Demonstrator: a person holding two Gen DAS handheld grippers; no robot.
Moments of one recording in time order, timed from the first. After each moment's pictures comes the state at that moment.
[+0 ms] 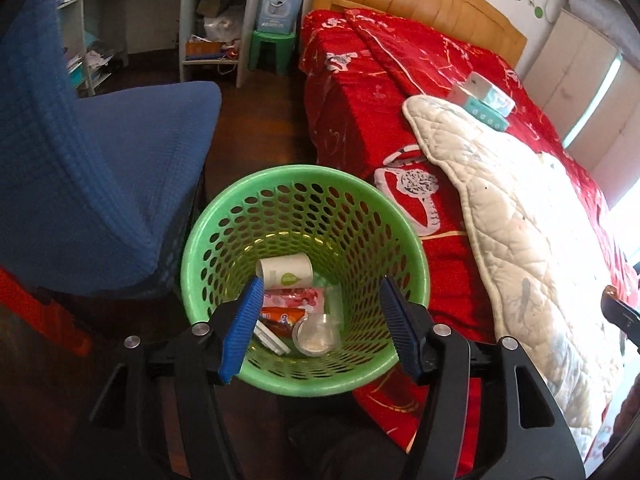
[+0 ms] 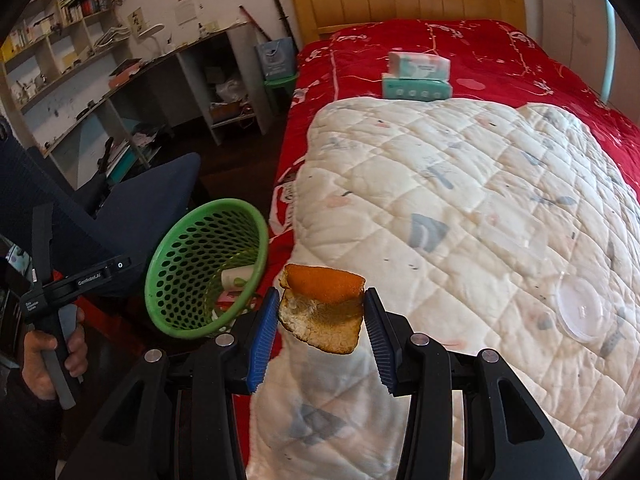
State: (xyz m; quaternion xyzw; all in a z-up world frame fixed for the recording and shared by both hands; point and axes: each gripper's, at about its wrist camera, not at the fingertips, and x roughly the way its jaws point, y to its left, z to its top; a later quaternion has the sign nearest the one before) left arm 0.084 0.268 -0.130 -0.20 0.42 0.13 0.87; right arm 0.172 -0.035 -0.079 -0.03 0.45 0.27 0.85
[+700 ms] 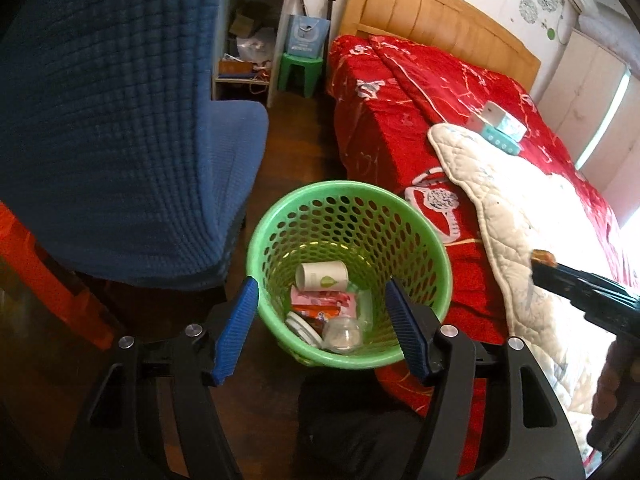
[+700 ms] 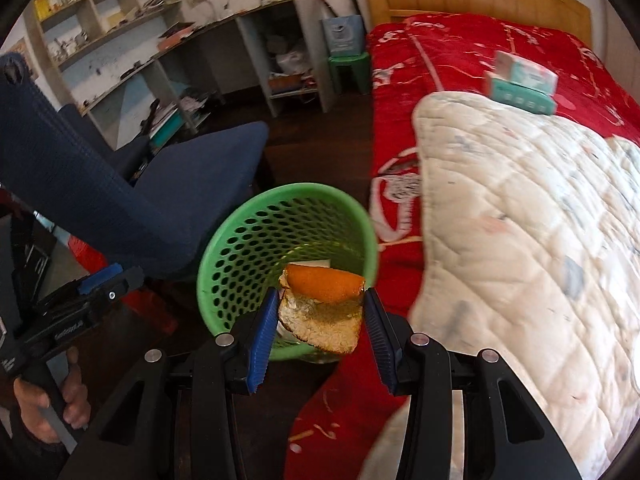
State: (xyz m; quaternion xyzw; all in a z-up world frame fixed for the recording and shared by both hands) left arm 0.020 0.288 -0.105 -0.20 0.39 0.18 0.88; right arm 0.172 0.095 -0.100 -0.07 0.46 0.35 0.81
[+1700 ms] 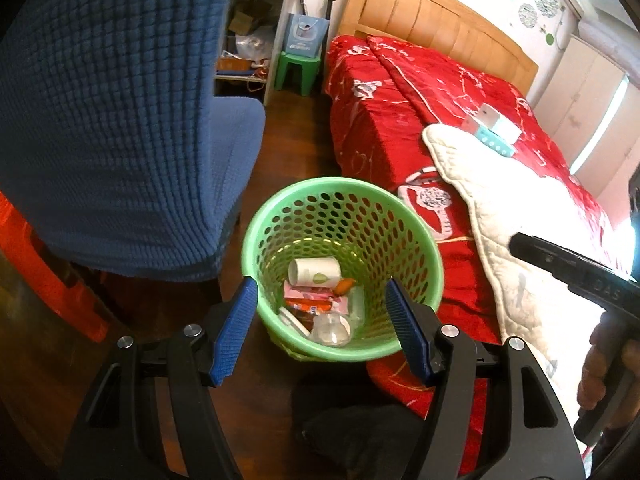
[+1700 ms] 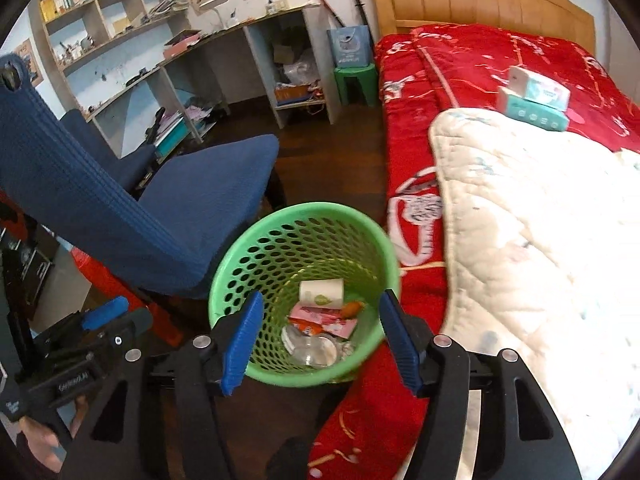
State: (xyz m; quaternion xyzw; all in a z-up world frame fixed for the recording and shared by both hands) left arm 0.017 0.281 -0.106 -0.21 0.39 0.16 0.88; right arm 0.172 0.108 -0.092 -0.06 0.44 0.36 0.82
